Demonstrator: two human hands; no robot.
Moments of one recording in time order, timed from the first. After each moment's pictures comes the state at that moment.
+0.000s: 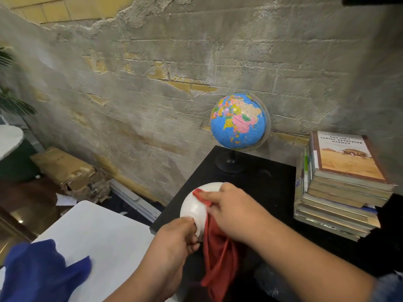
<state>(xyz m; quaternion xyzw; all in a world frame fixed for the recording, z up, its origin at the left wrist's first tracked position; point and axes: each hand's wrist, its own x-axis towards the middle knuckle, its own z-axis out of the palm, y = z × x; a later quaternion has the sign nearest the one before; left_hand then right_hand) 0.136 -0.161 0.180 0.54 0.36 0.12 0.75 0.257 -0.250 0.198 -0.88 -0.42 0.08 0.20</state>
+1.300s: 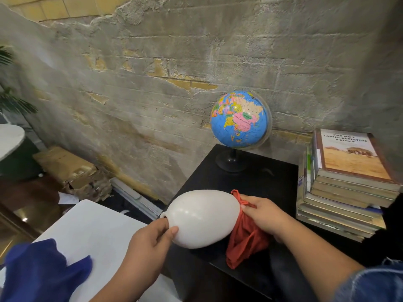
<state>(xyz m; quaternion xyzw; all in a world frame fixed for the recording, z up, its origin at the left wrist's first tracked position) 0.111 -0.120 0.163 0.85 0.30 0.14 0.41 0.324 -0.294 0.125 -0.84 -0.20 0.27 0.42</state>
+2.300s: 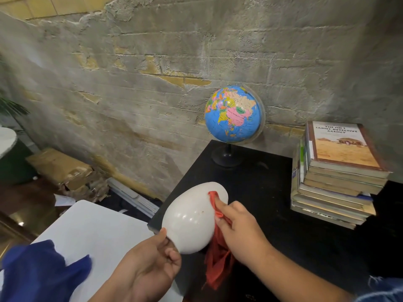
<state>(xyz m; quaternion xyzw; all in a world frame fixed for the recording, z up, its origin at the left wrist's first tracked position) 0.117 -0.143 0.184 0.20 0.49 0.07 0.85 0.244 -0.277 0.120 -0.82 -0.34 0.07 0.46</state>
